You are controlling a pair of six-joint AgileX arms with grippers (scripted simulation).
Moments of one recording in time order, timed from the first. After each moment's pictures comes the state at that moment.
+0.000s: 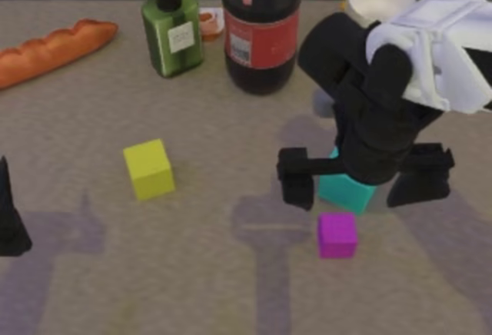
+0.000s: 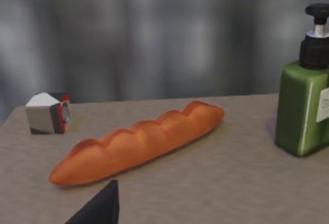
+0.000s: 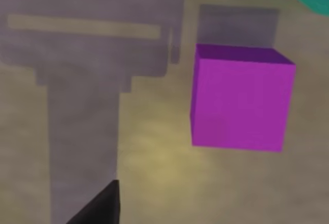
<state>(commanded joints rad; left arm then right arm) -0.03 0.10 0.10 -0.07 0.00 0.05 0.67 1.83 1.36 -1.01 0.02 0.61</state>
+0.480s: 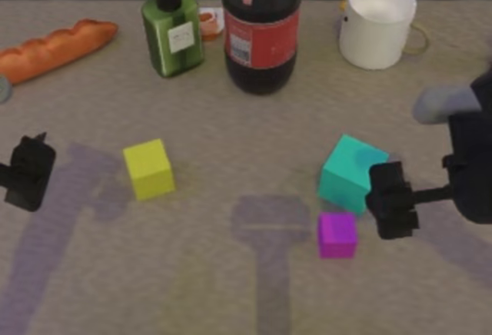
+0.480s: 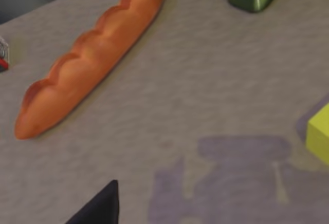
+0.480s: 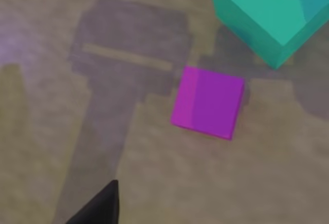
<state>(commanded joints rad) -0.14 0.79 0.66 -0.44 0.00 0.34 0.61 1.16 0.85 -0.68 0.00 0.40</state>
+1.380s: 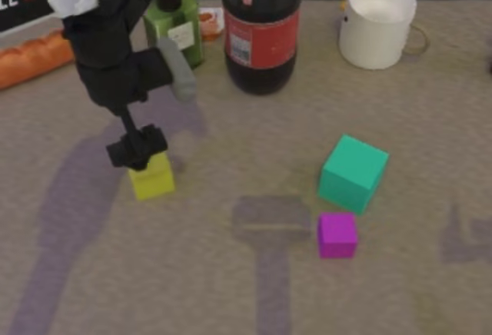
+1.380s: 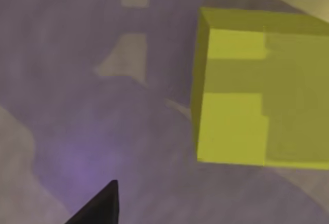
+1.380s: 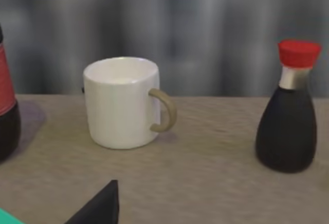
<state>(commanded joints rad) -0.34 2.07 1.64 -1.12 0.00 0.84 0.05 0.04 0.02 -0.03 0.00 0.02</state>
